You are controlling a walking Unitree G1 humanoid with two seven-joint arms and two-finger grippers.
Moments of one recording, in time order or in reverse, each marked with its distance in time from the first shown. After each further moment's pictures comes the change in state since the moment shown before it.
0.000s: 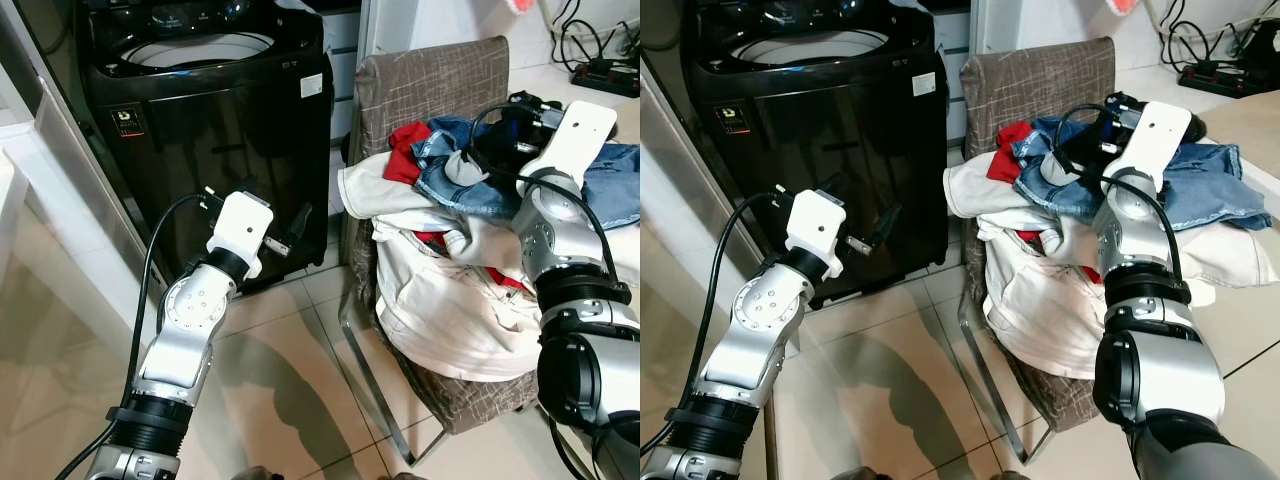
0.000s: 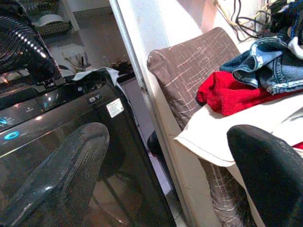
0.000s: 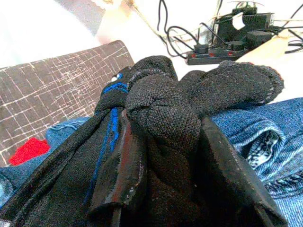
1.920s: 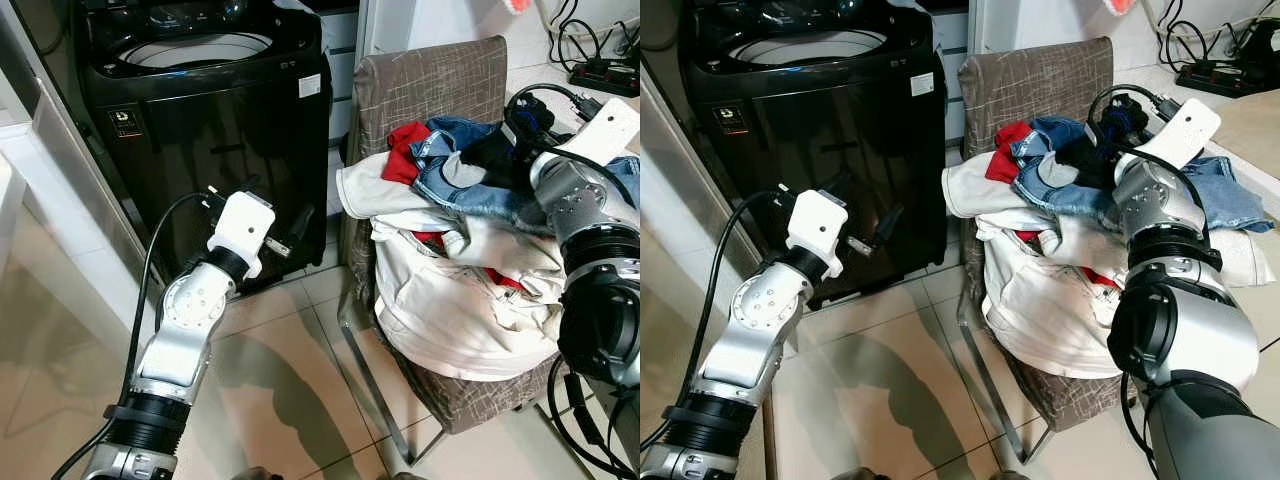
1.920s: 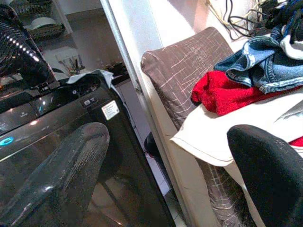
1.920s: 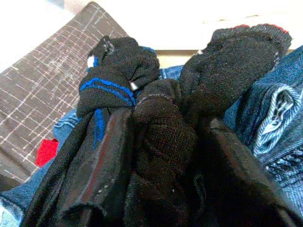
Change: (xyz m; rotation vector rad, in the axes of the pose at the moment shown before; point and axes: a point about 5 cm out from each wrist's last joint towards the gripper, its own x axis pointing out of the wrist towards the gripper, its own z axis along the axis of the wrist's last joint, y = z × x) left arm 0.001 0.001 0.001 0.019 0.000 -0.028; right arm 0.016 -0.013 0.012 0.364 0.263 -0.055
